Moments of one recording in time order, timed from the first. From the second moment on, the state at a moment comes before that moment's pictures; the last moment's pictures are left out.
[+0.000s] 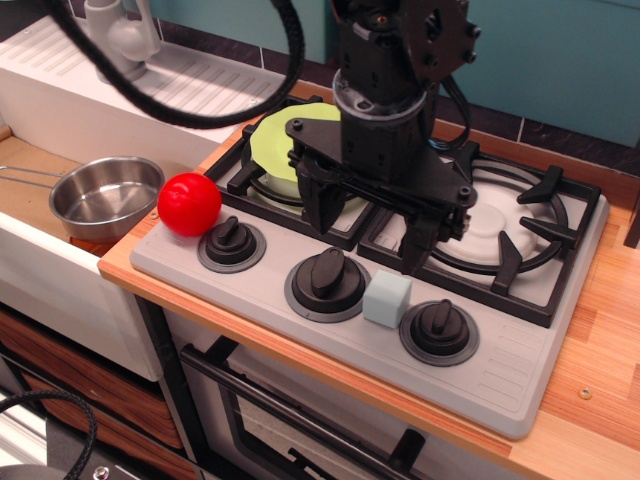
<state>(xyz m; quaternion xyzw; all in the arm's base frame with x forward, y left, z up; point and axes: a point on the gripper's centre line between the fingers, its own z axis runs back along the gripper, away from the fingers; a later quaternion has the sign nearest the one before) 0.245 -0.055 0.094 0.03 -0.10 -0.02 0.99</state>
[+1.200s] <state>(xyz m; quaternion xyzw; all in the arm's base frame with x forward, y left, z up) 0.247 -0.053 0.050 0.00 -0.12 -0.02 0.99</state>
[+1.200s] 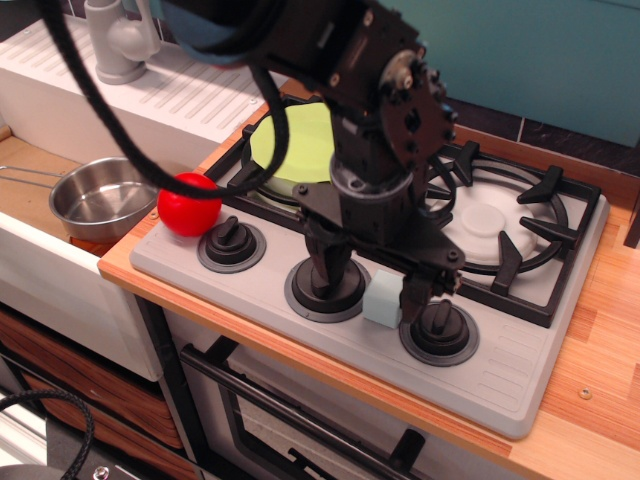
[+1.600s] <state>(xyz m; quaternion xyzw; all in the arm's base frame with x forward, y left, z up) 0.252 -0.057 0.032 0.00 -0.14 -0.01 0.99</state>
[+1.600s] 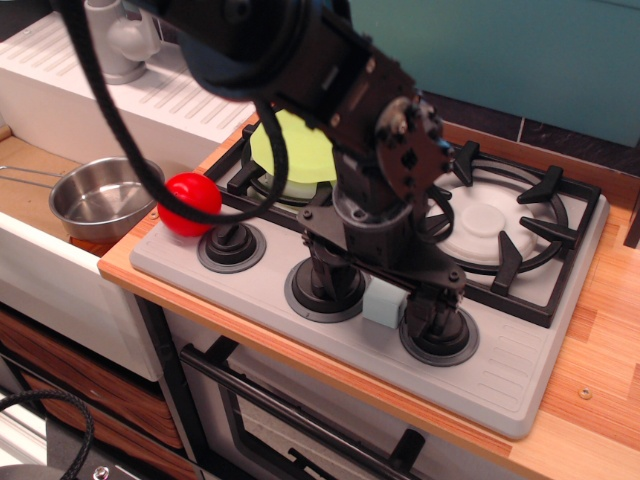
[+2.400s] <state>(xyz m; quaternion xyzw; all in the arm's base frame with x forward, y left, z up) 0.253 -0.058 0.025 -0.01 -0.12 -0.02 0.99</state>
